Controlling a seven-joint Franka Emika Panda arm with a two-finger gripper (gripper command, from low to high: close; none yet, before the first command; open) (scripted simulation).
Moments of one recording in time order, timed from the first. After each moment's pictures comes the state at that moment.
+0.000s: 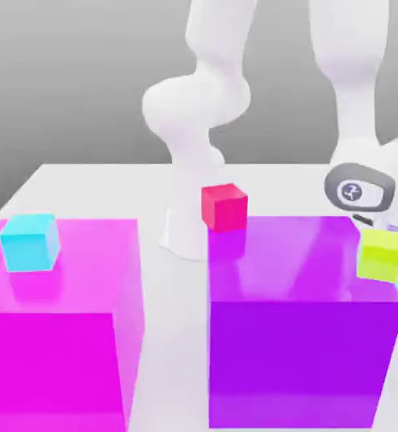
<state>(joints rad) 0.77 0.31 0.17 -2.64 -0.25 2.94 -0.30</state>
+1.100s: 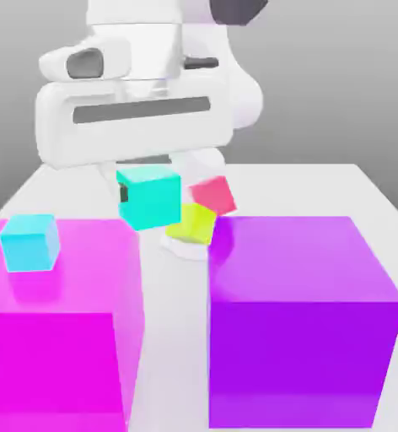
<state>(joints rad) -0.04 -0.33 -0.24 -2.36 -0.07 2.08 0.24</state>
